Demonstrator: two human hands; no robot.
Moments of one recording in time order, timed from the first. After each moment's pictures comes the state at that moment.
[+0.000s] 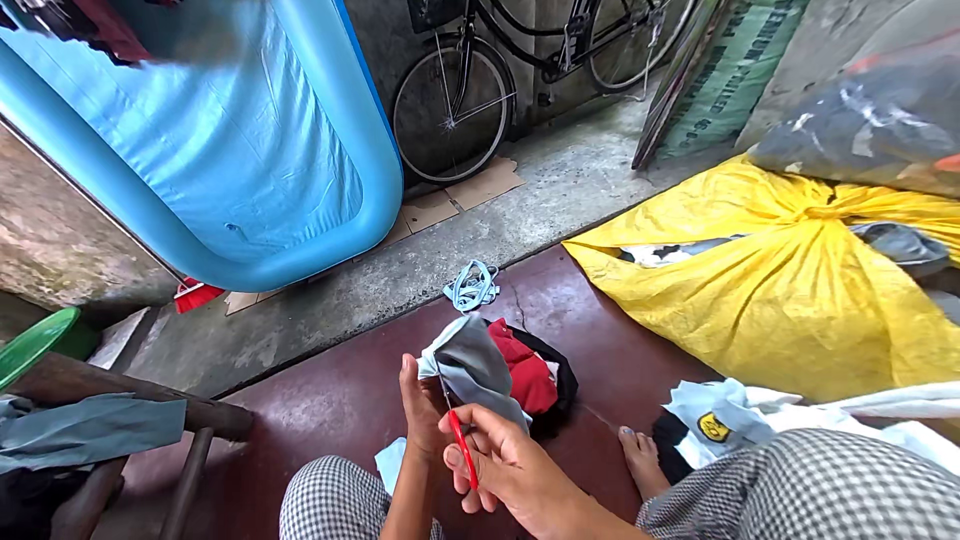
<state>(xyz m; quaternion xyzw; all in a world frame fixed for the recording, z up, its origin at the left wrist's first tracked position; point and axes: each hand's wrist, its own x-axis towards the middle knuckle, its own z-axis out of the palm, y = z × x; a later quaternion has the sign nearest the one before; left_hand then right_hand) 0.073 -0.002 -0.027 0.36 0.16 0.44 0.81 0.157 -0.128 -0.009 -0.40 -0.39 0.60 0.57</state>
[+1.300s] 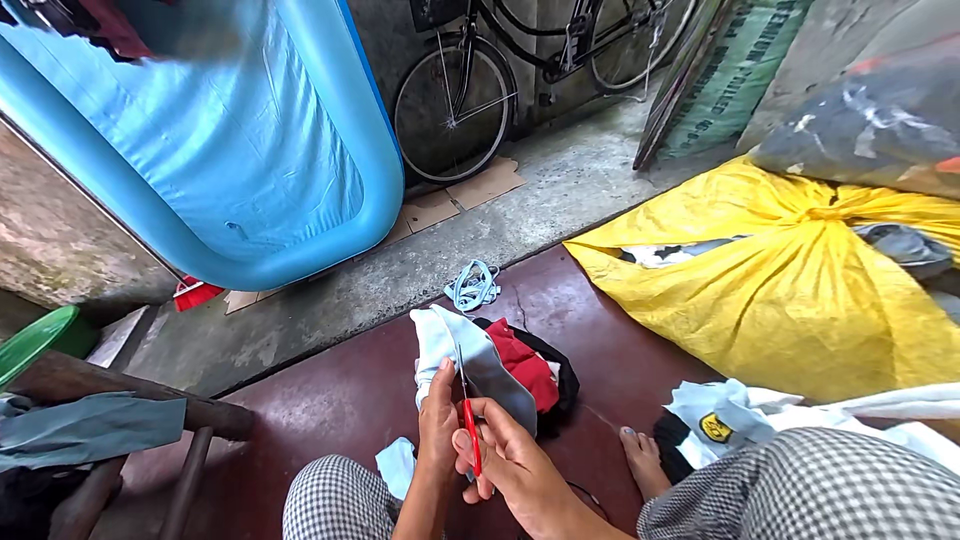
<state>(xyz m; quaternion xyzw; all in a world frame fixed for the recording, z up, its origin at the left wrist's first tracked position) 0.073 -0.026 -0.024 0.41 0.31 0.44 0.73 0.143 -0.126 -0.022 -0.43 -0.36 0.54 0.63</state>
